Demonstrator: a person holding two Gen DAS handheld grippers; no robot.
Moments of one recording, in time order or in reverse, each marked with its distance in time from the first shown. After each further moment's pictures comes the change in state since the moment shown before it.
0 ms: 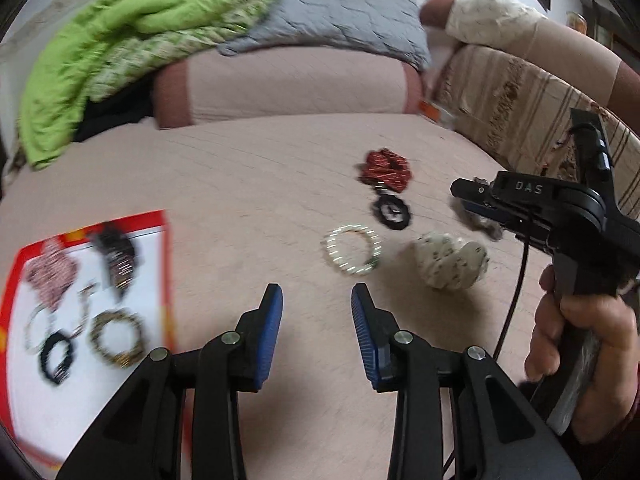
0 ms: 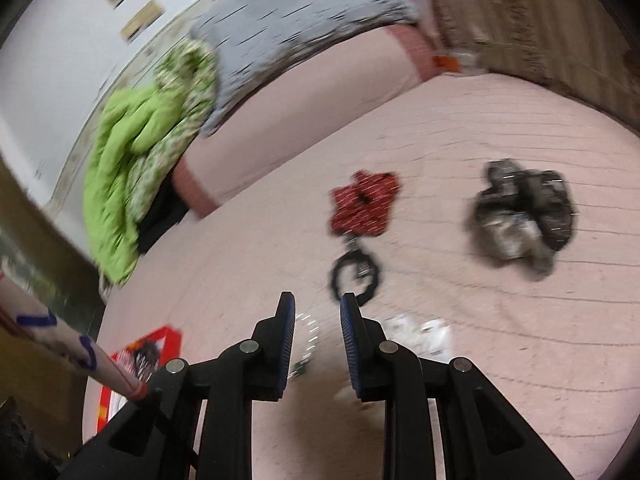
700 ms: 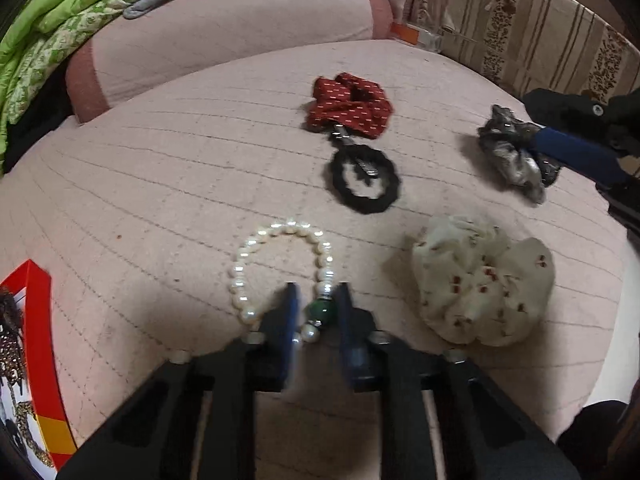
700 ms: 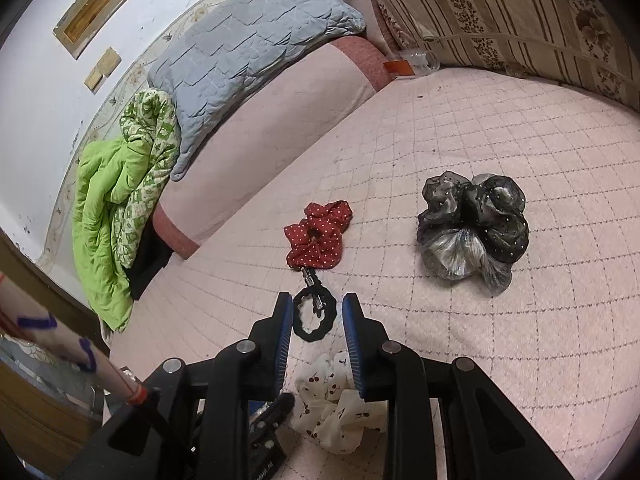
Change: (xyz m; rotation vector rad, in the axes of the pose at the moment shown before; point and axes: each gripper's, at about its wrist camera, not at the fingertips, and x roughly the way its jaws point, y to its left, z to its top) left arm 0.133 -0.049 0.018 0.144 0.186 -0.001; right arm -0.007 -0.040 0.021 0.121 -0.041 -0.008
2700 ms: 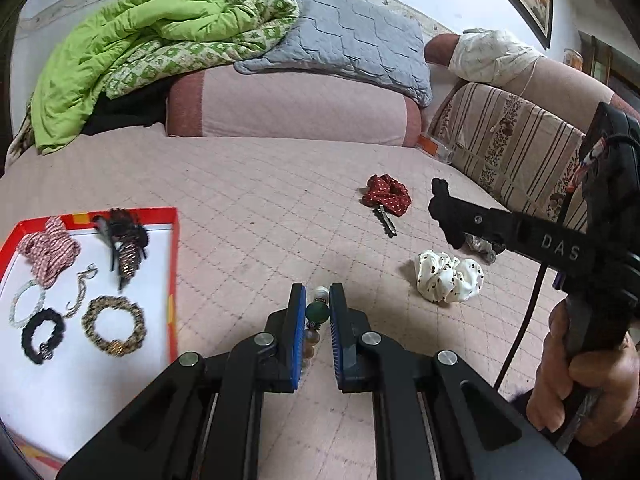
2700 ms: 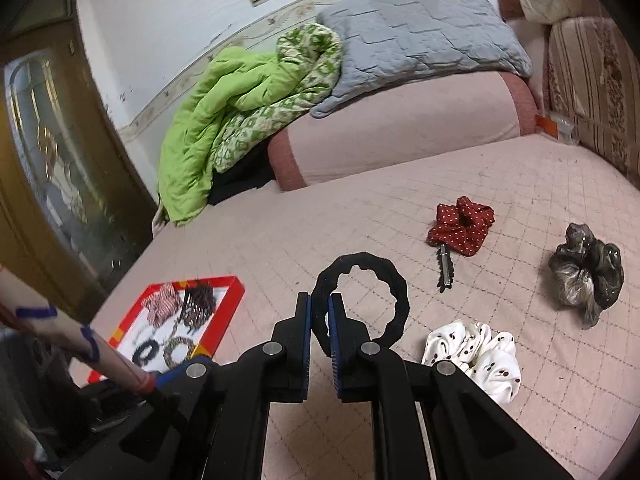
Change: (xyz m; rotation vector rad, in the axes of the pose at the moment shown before) left arm -0.140 0.064 -0.092 -0.231 -0.335 -0.019; right arm -0.022 0.093 -0.076 -0.487 0.044 0.236
